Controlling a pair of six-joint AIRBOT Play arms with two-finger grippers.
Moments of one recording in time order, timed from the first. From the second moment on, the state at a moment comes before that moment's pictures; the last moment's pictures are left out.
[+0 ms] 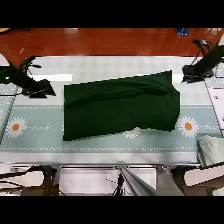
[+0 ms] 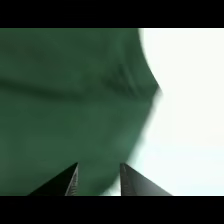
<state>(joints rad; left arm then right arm) 0.20 -1.46 1.31 1.23 -1.46 -1.42 -0.19 -1.69 1.78 -1.46 1.65 1.43</state>
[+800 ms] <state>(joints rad) 0.29 -1.29 0.62 1.04 -1.39 -1.27 -0.38 -1.55 1.42 -1.12 1.62 1.30</state>
